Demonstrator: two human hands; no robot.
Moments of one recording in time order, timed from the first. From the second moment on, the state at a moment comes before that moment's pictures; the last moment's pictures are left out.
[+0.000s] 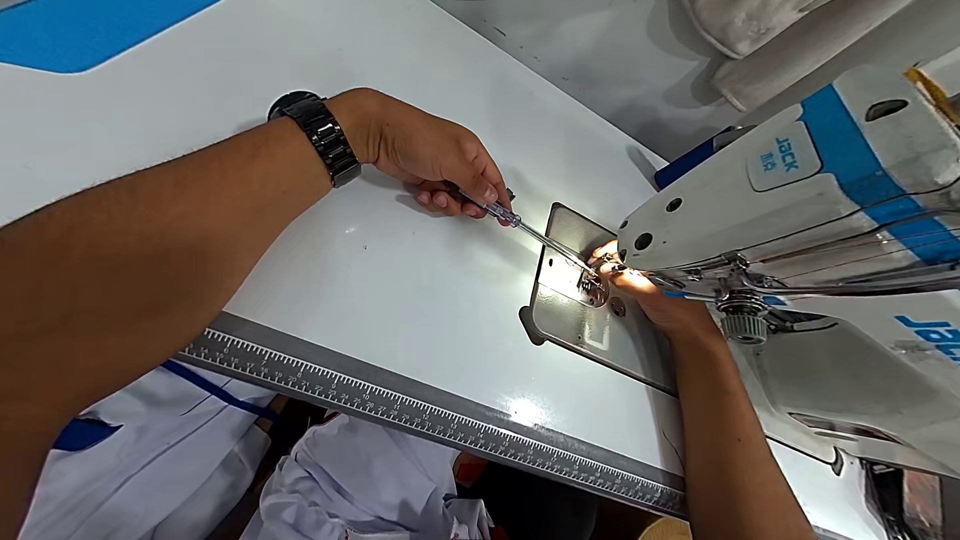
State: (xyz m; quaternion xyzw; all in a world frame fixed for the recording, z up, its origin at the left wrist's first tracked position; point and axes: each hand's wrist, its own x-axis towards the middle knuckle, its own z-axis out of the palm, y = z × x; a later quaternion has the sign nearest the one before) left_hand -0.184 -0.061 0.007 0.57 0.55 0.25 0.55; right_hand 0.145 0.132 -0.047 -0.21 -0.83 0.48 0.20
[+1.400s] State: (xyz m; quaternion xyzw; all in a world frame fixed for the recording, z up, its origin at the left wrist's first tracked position) left_hand -0.190 -0.058 0.004 0.58 0.55 0.27 0.54; right_hand 0.150 0.120 -0.038 -0.26 -0.81 0.49 0.21
